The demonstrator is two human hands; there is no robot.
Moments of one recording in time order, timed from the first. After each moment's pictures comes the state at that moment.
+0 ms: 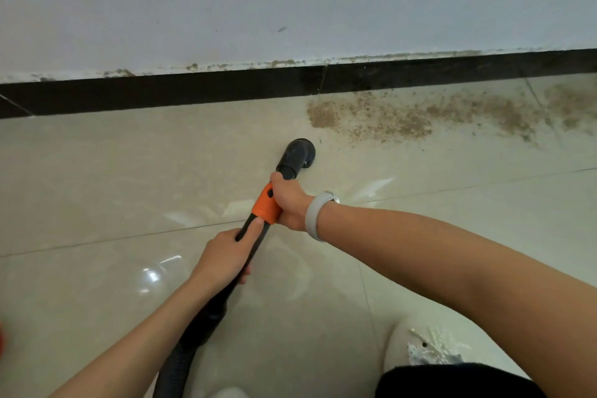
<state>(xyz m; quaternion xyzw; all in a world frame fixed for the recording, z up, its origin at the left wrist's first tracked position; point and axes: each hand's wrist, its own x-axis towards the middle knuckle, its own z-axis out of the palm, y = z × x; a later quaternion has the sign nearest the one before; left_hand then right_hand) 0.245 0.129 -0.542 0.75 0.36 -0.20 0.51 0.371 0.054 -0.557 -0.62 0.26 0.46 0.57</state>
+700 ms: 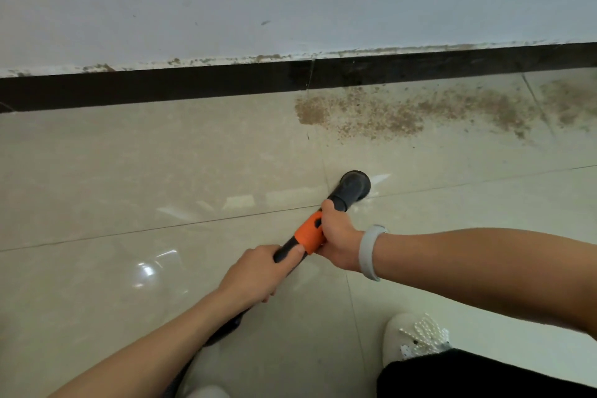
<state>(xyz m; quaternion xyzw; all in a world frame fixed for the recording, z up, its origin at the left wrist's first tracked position) 0.252 0.064 -0.545 0.81 0.25 -0.29 0.45 0.350 -0.040 -0.542 -0.63 0.34 0.42 0.56</state>
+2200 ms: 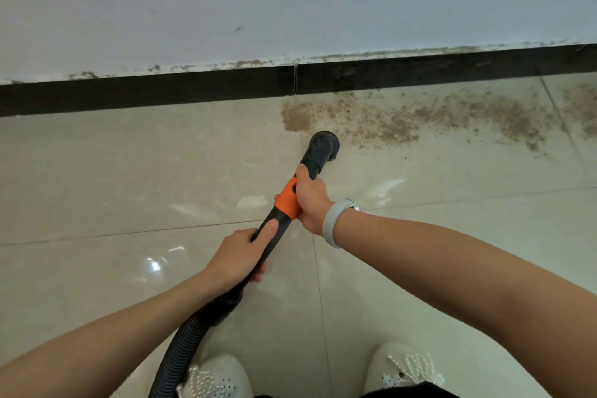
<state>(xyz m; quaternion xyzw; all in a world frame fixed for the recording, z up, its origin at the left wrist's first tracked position) 0.301 0.038 -0.541 0.76 0.33 -0.22 0.52 0.428 -0.041 -0.564 -0.61 0.28 0.40 0.63</state>
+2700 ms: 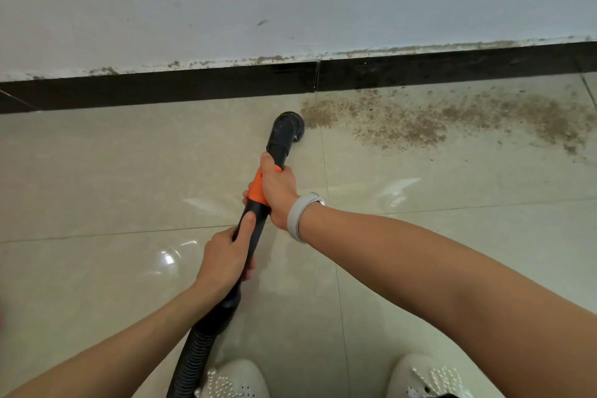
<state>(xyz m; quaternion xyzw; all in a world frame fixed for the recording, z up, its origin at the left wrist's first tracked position) 0.285 0.068 -0.545 0.72 0.46 -0.11 0.51 0.410 0.031 -0.553 -0.58 0.23 0.44 0.64</state>
